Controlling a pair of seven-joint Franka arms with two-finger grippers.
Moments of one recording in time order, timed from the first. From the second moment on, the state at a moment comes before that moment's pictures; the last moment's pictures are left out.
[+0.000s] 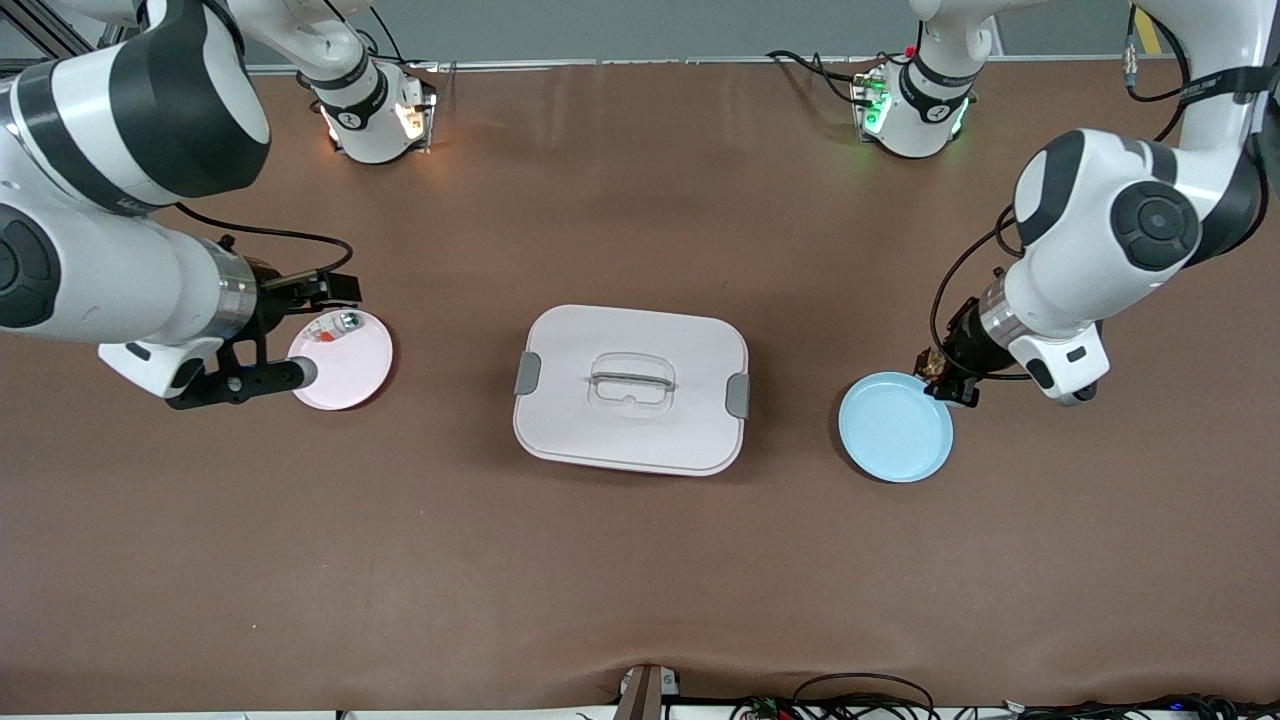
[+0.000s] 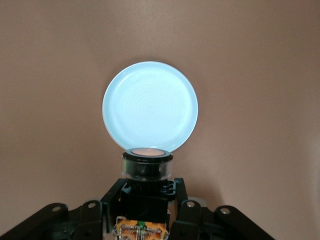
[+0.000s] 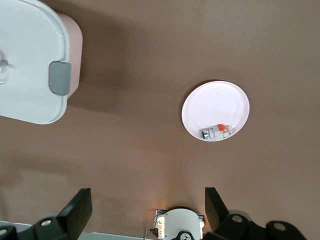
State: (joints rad) left arm 0.22 0.20 -0.47 -1.89 0.05 2.14 -1.55; right arm 0.22 0.50 0.03 -0.97 0.06 1.12 0.09
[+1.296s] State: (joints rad) left arm 0.26 0.49 -0.47 -2.01 0.56 2.45 -2.11; right arm 0.03 0.44 0.03 -0.96 0.04 1.17 0.08
